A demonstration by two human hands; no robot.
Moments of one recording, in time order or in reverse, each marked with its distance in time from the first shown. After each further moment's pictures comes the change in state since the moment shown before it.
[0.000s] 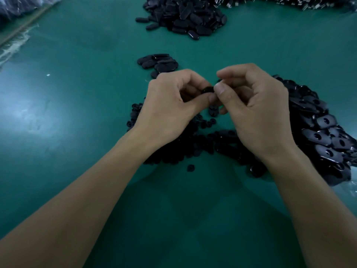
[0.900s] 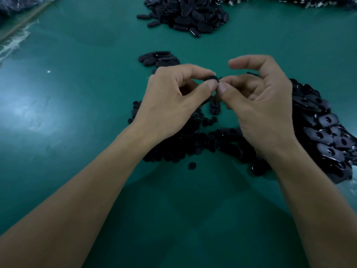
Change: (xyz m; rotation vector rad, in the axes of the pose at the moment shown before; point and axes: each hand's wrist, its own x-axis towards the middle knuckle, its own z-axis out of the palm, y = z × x) left_hand 0.000 0.007 -0.004 -0.003 0.006 0.000; right_hand 0.001 -0.003 0.001 0.329 -0.006 0.106
